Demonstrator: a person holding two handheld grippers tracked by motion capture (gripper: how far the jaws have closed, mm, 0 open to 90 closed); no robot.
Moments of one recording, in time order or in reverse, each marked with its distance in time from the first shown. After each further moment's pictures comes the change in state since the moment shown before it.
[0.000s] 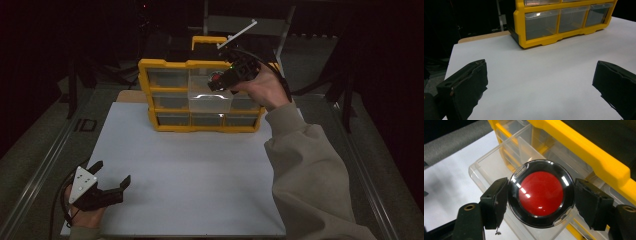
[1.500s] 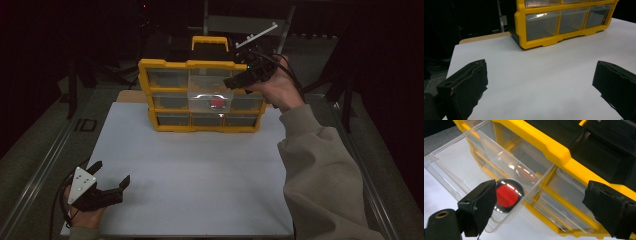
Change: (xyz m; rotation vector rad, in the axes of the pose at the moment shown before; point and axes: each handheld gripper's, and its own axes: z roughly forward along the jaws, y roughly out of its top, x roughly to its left) left arm 0.000 0.000 -0.002 -0.008 0.005 -0.005; right arm -0.021 -0.023 -0.019 -0.048 -0.169 0.032
